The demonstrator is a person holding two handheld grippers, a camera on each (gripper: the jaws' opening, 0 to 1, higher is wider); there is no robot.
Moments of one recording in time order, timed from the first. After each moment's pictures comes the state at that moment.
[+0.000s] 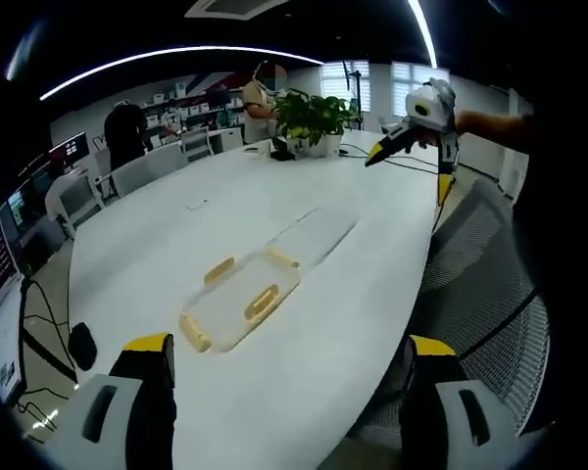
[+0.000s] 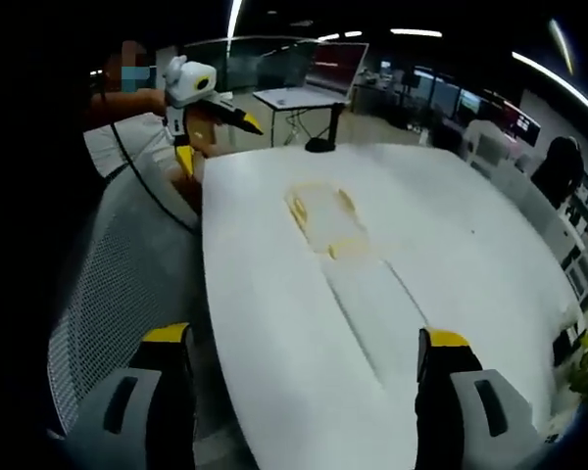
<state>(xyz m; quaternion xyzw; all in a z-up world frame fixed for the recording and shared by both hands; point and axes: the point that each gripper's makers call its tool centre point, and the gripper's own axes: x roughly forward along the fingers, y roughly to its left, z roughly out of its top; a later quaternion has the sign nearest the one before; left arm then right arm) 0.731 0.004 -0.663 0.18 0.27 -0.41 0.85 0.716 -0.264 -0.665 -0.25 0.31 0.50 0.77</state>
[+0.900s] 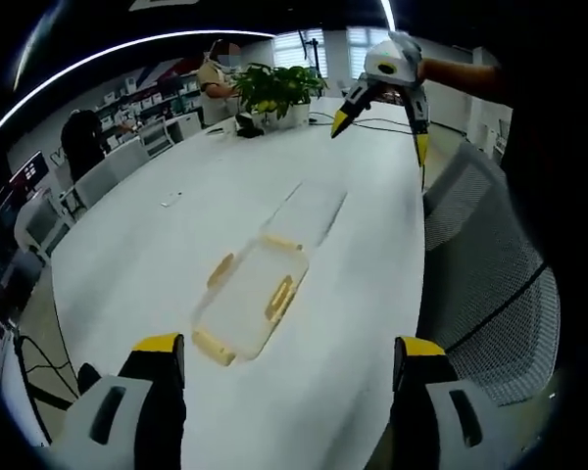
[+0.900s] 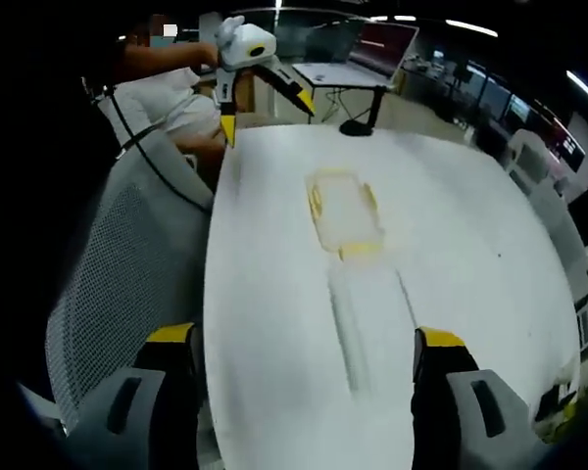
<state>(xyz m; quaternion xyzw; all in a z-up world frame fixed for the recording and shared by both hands) 0.769 0.006 -0.672 0.26 0.30 -0.47 0.79 0.748 -0.247 -0.667 -0.31 0.34 0.55 0.70</state>
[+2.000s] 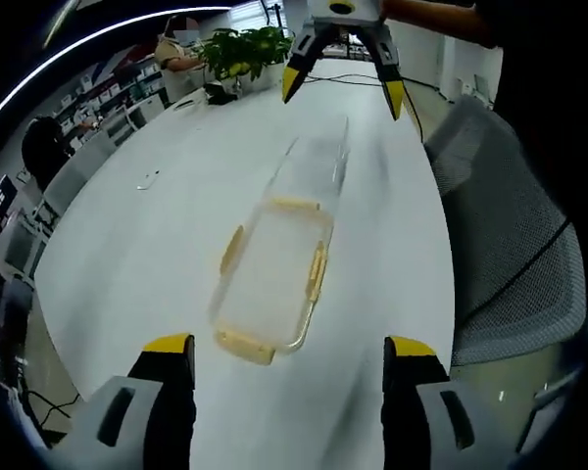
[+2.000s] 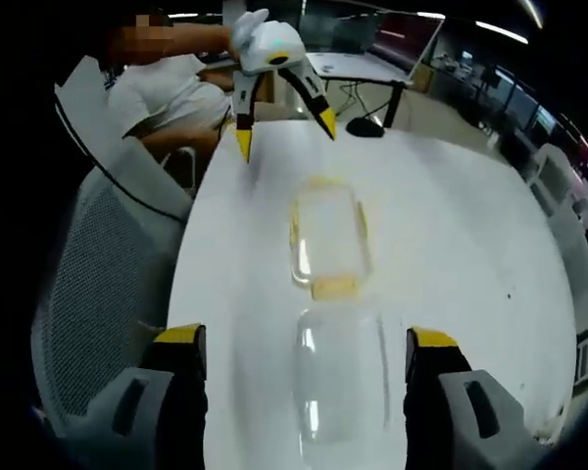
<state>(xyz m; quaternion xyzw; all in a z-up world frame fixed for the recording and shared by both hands) 0.822 0.017 -0.712 0.34 0.33 -0.51 0.72 0.809 -0.192 -0.677 -0.34 0.34 0.58 0.65</state>
